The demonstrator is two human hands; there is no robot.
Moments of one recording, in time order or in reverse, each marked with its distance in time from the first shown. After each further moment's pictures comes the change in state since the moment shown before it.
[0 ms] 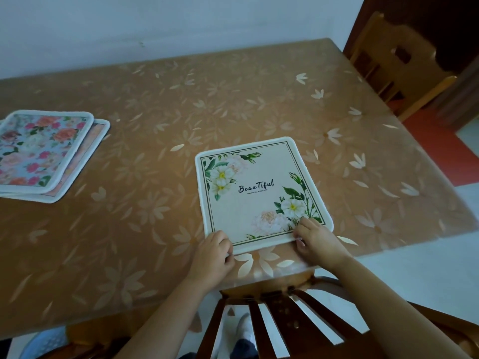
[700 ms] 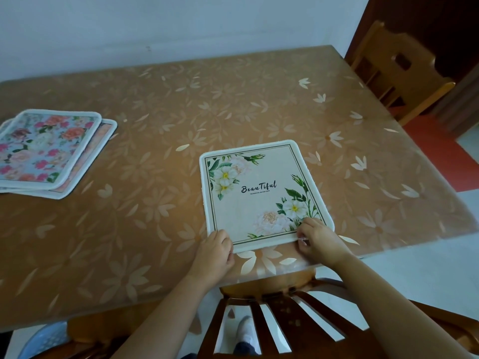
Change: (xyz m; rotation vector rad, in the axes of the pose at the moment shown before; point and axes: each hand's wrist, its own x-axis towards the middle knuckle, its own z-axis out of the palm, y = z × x) left_hand -0.005 -0.002 -0.004 0.066 -0.034 0.024; right_hand 0.000 -0.002 -0.003 -0.005 -0.102 0.104
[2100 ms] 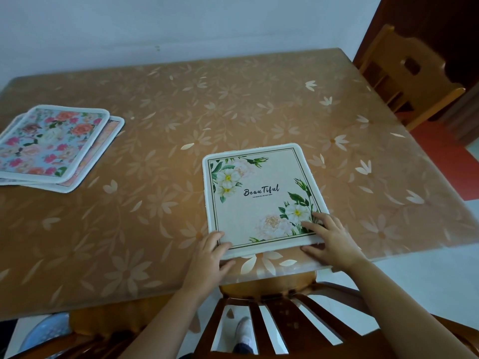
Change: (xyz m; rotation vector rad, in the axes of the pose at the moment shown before) left_hand -0.023 -0.007 0.016 -0.133 0.169 -0.112; right_hand -0.011 0.026 -0.004 0.025 0.018 0.076
